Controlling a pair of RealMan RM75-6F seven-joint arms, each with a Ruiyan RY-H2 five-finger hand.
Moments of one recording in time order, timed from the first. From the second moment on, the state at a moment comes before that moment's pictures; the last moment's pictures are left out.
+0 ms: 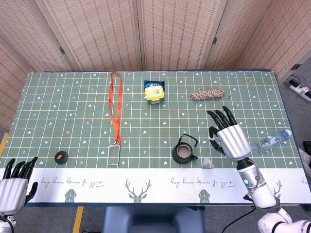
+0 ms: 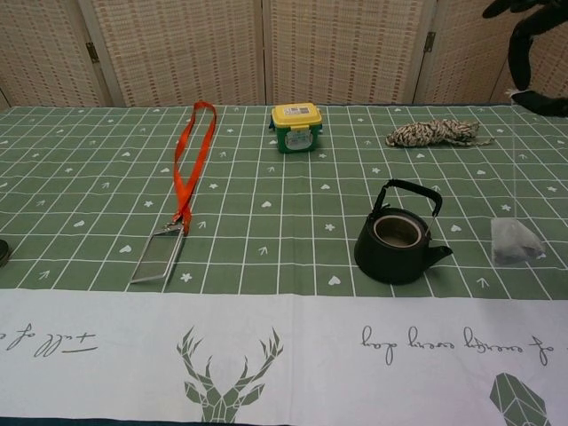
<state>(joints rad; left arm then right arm) 0.01 -1.18 0.01 -1.65 1.58 1.57 0.37 0.43 -1.23 0.21 -1.77 -1.50 1.29 -0.38</state>
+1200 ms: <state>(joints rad) 0.01 -1.17 0.00 -1.66 1.57 1.58 0.34 0.60 -1.31 0.25 -1.79 -1.31 1.16 -0.47</state>
